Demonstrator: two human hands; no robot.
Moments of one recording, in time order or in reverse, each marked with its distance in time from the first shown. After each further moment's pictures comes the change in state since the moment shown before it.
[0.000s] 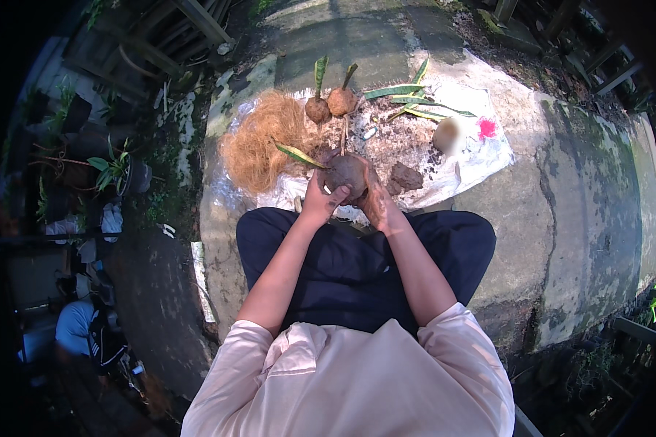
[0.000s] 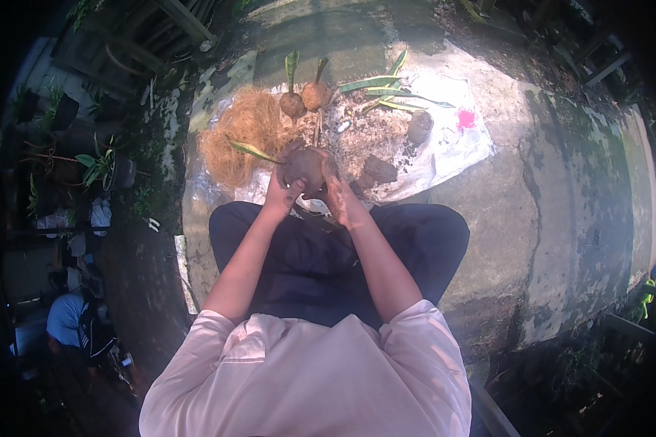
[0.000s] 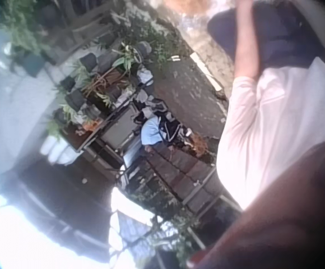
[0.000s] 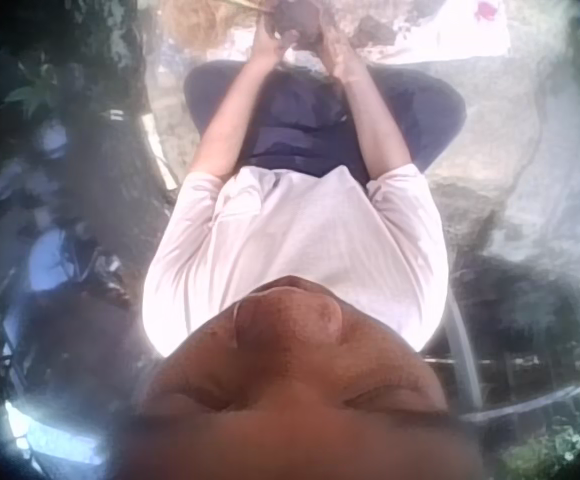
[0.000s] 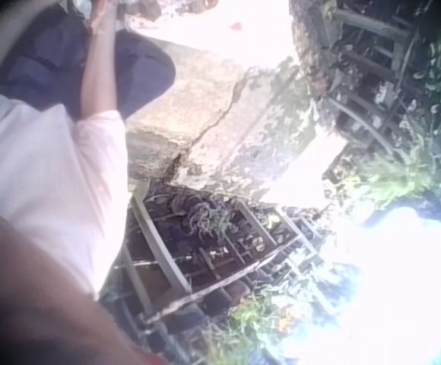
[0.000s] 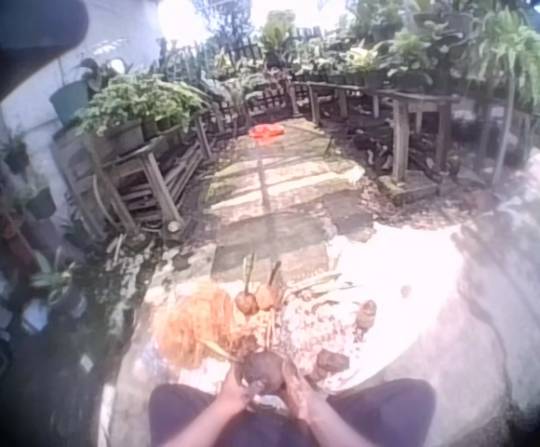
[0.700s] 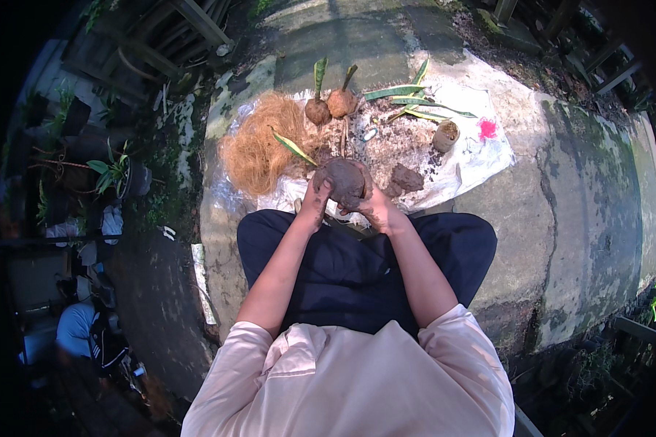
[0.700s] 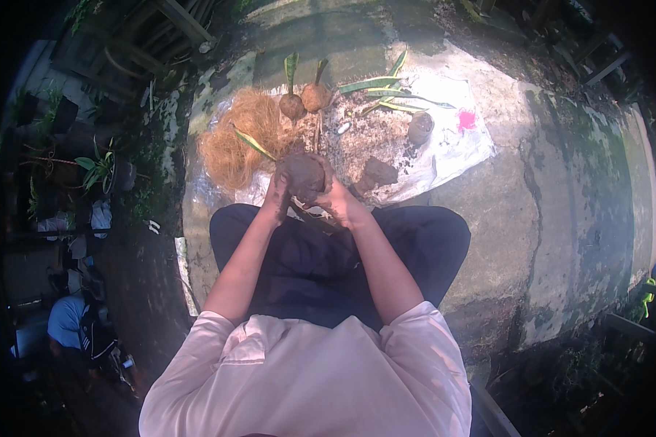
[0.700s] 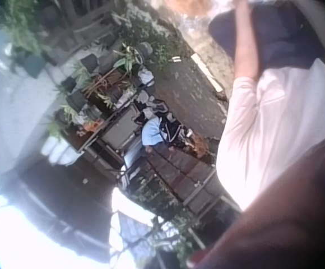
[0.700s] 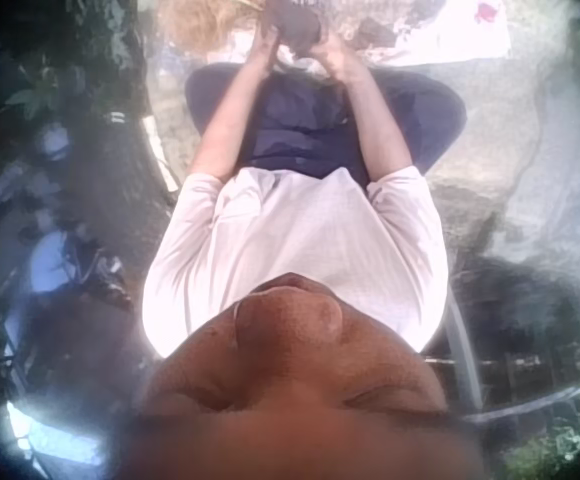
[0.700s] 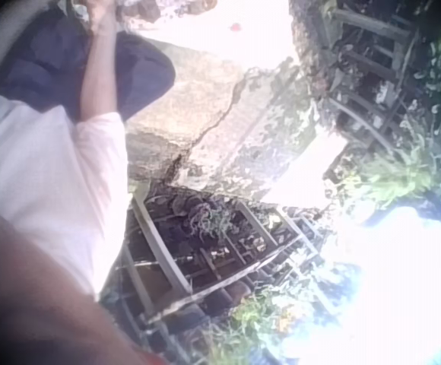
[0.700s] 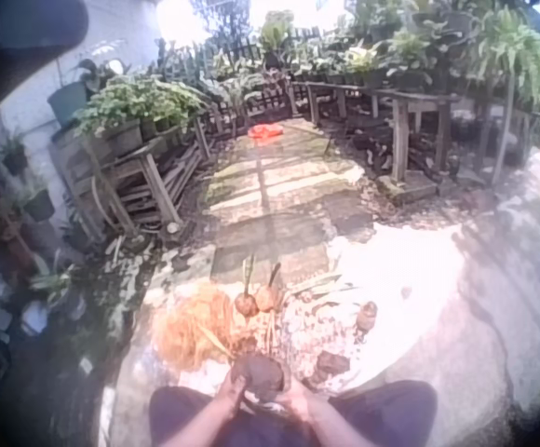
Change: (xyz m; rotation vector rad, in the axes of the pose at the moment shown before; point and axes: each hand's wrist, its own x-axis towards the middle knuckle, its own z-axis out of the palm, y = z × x) left_hand 0.004 -0.034 -0.024 -0.169 0.000 -0.176; right_hand -0.002 -0.009 0.008 -0.164 -0.083 0.049
